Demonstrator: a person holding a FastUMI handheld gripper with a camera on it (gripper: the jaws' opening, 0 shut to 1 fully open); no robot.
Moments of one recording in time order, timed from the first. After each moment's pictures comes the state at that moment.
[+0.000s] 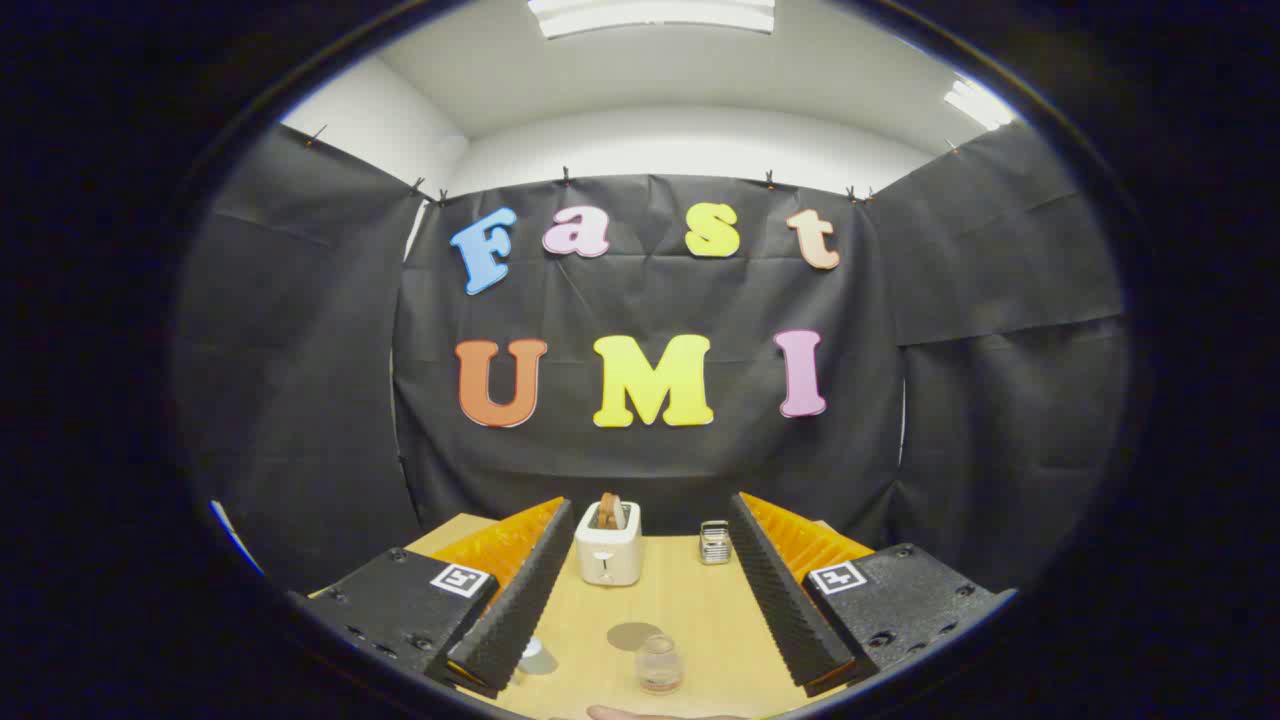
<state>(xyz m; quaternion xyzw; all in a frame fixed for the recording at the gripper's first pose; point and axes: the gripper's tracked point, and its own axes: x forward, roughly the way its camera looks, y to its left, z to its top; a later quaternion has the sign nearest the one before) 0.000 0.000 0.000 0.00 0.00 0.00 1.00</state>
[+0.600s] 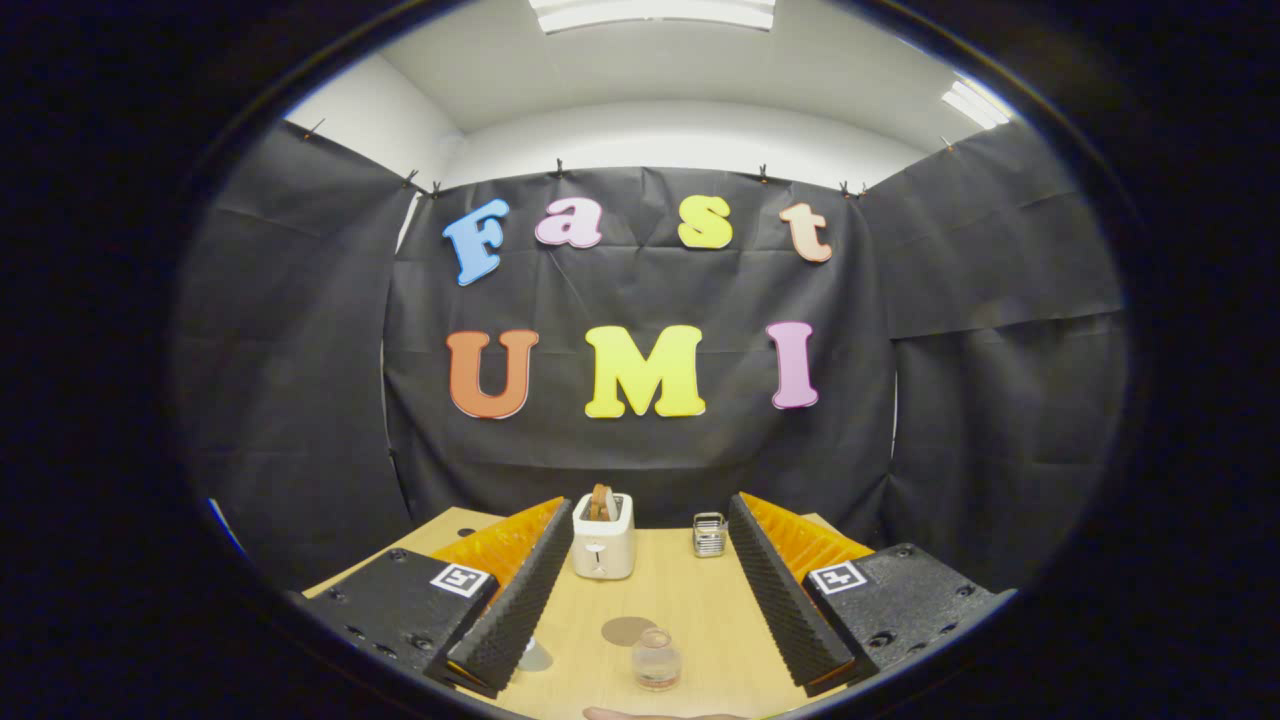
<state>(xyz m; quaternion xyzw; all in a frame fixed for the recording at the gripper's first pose) 0.001 -0.006 -0.013 0.01 0.01 -0.02 1.00</state>
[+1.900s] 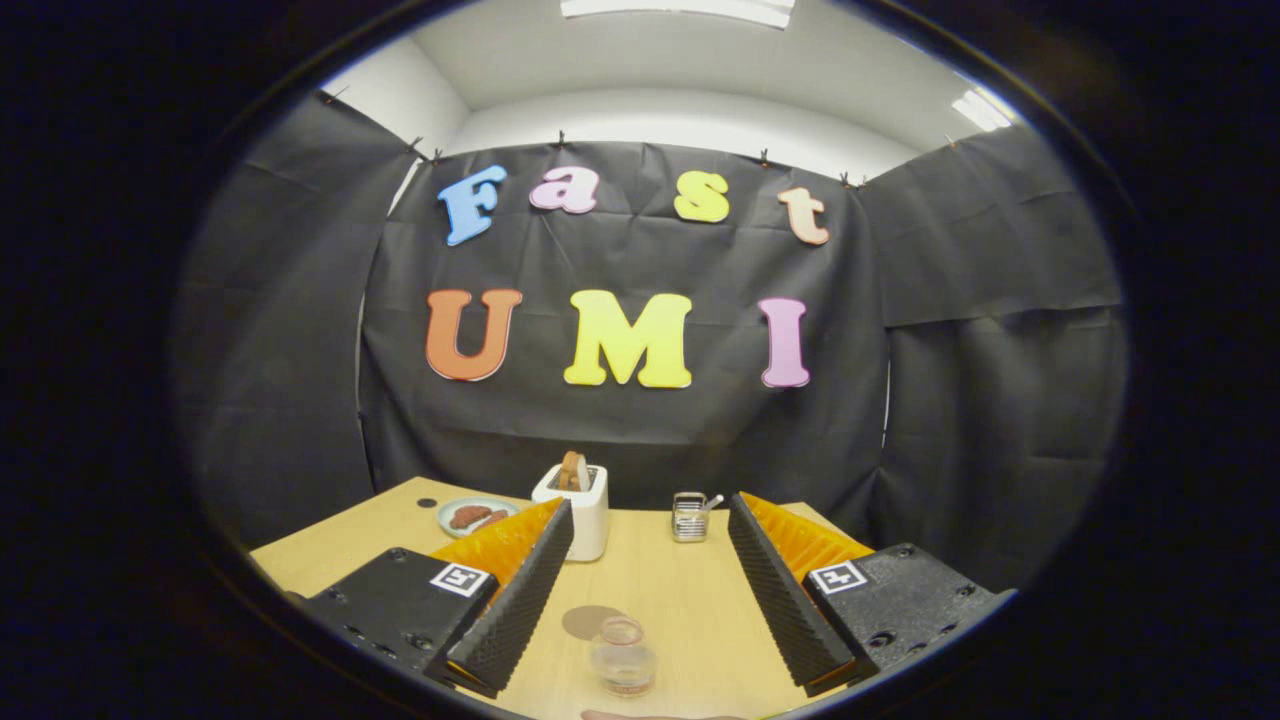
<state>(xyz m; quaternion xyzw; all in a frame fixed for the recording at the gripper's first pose) 0.051 -0.027 -0.115 -0.03 0.02 -0.04 1.00</state>
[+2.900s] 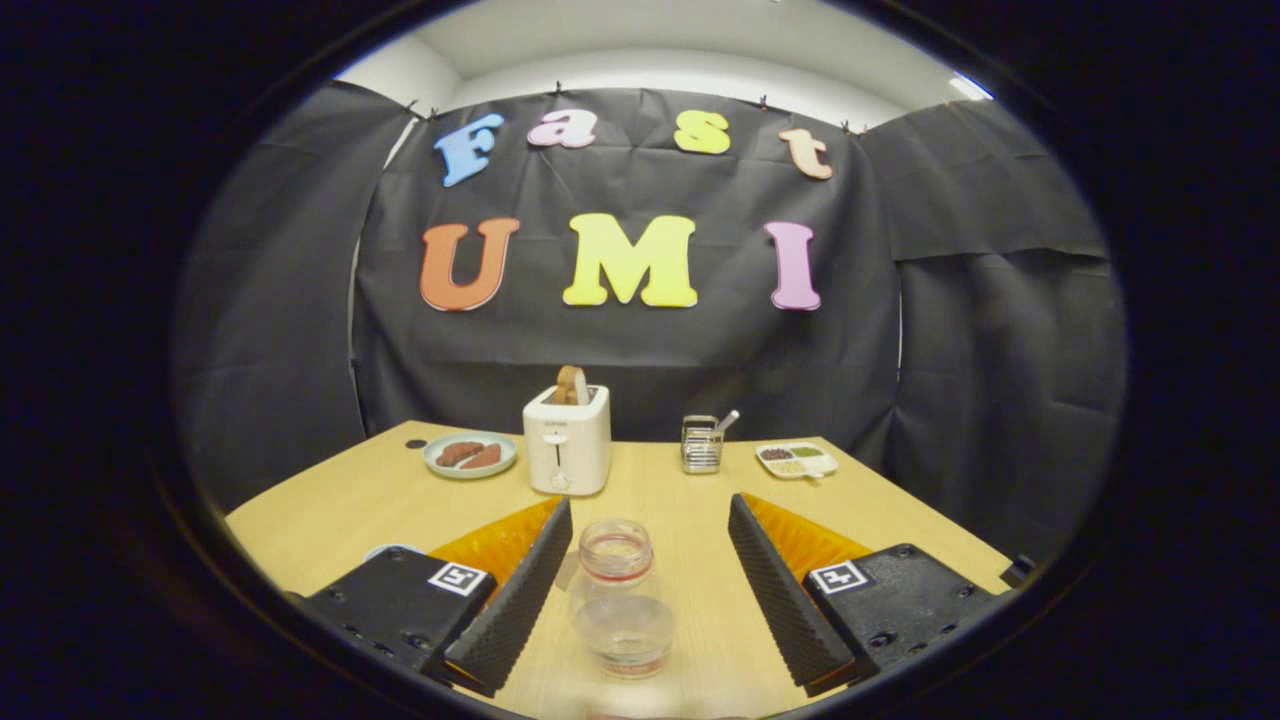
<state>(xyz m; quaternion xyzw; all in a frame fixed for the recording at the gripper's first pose) 0.078 -0.035 -0.250 -0.02 0.10 -0.04 0.99</state>
